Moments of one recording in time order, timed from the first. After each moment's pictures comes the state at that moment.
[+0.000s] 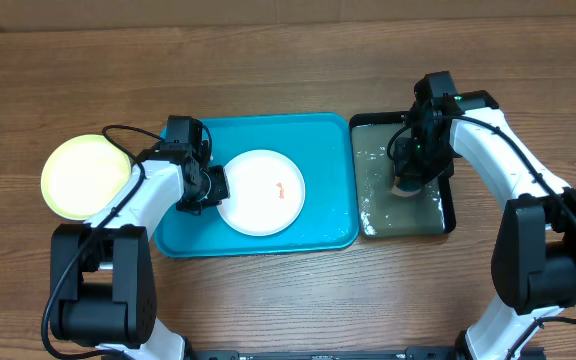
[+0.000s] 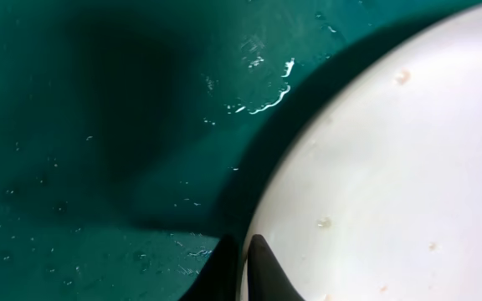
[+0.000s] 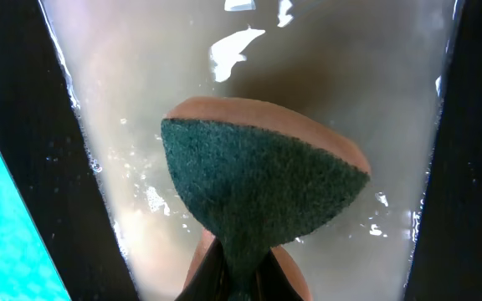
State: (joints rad) left arm -0.07 1.76 1.02 -0.63 0.14 -0.31; right arm 0.15 1.90 1.40 -1.02 -0.14 0.20
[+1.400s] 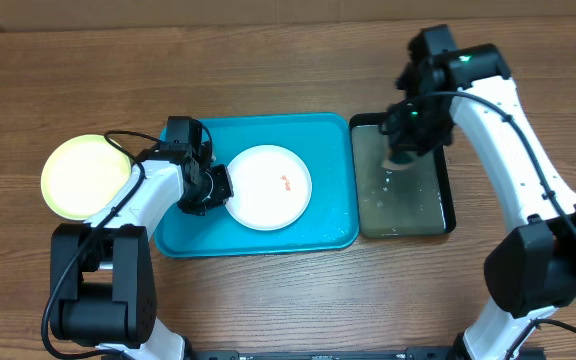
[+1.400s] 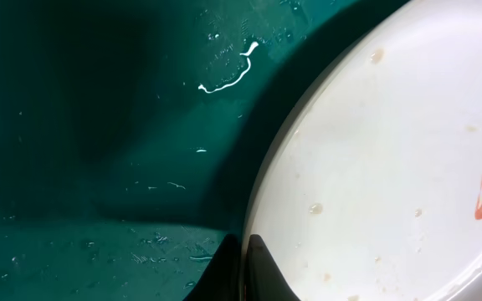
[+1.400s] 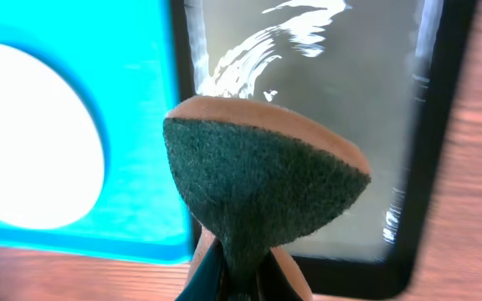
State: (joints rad) left arm -0.07 1.76 1.02 -0.65 0.23 -0.36; right arm 0.25 1.90 1.79 -1.35 -0.18 0.21
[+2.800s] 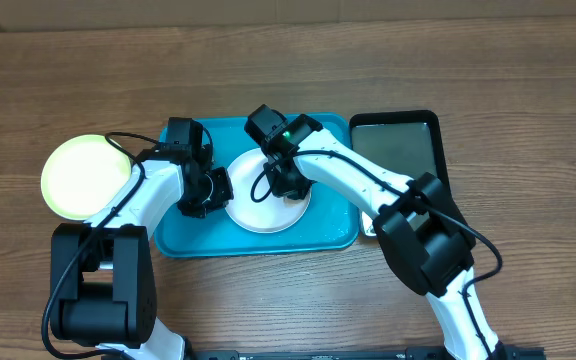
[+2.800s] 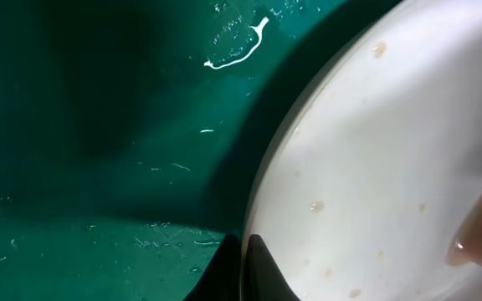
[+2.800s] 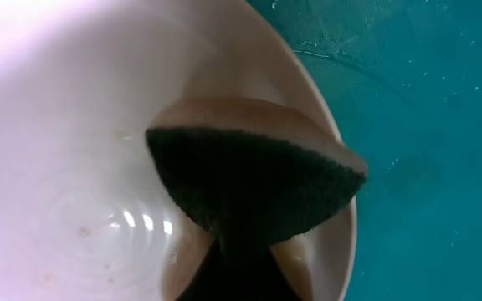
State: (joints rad) left arm -0.07 1.76 1.02 -0.68 0.23 -0.36; right arm 0.73 2.26 1.79 -0.99 0.07 0.42
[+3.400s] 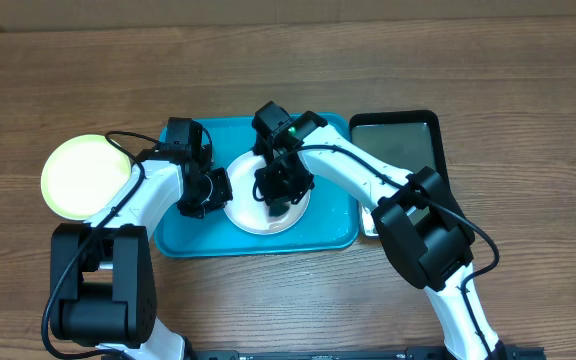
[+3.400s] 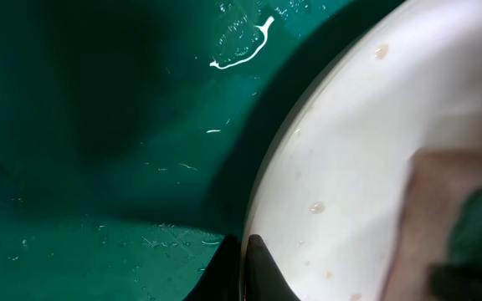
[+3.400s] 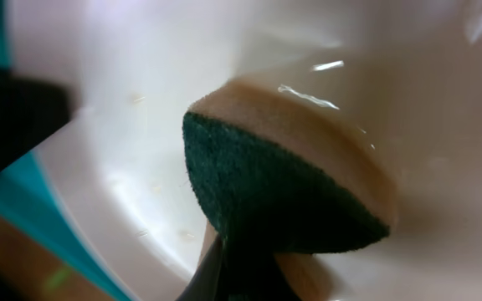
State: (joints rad) left arm -0.07 1.76 1.02 -0.68 0.22 -0.34; right arm 0.71 2.28 1.79 -0.98 -0.41 0.27
